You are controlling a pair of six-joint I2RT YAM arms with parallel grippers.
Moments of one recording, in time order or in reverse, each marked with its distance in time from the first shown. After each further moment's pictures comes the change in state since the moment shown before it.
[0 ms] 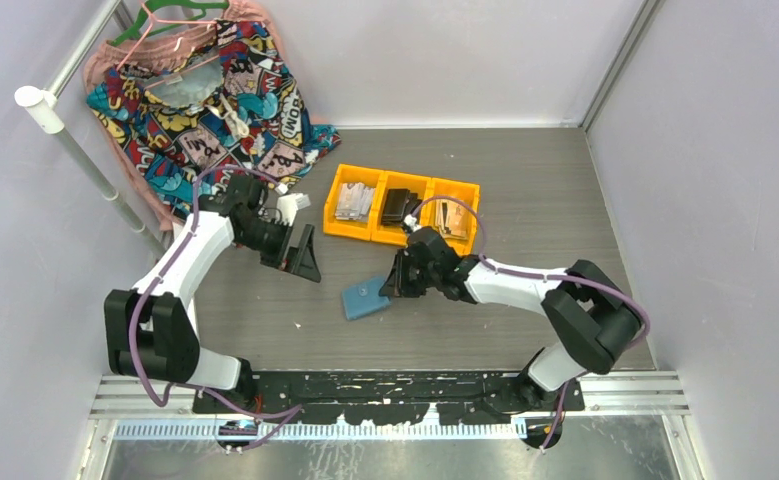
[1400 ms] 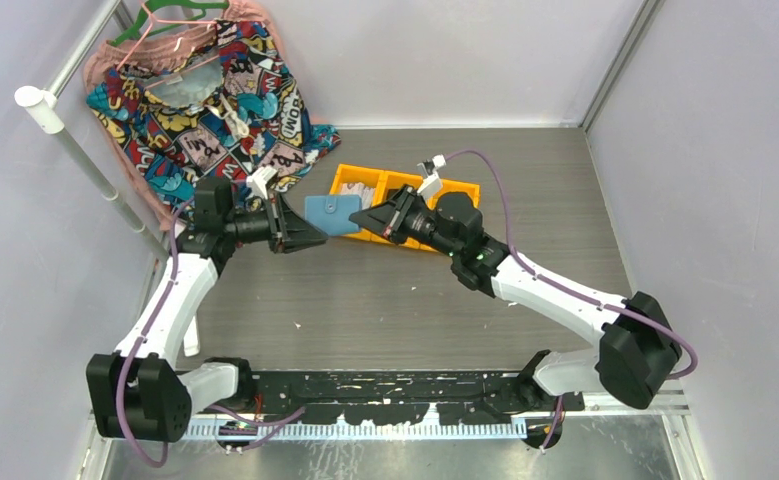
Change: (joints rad) left arm 0.047 -0.280 -0.245 0.714 0.406 -1.057; right arm 0.001 -0.249 0.156 0.352 -0.001 0.359
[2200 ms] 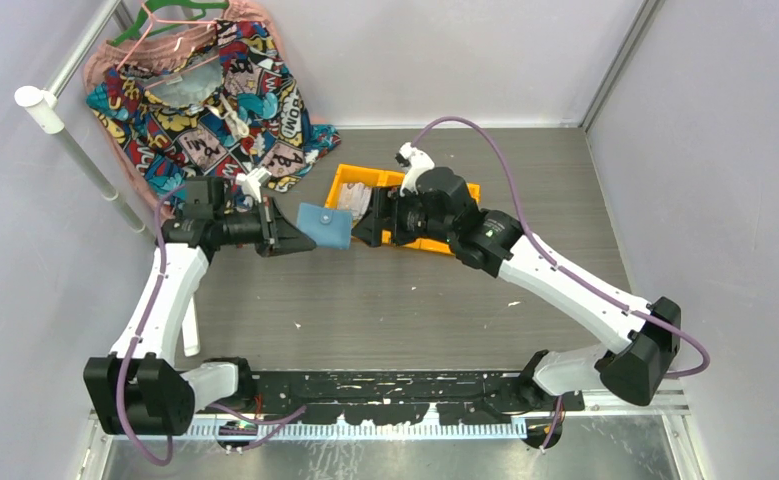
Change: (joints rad) left arm 0.080 0.021 0.144 -0.388 -0.062 0.350; right arm 0.048 0.018 0.374 -0.739 0.118 -0.551
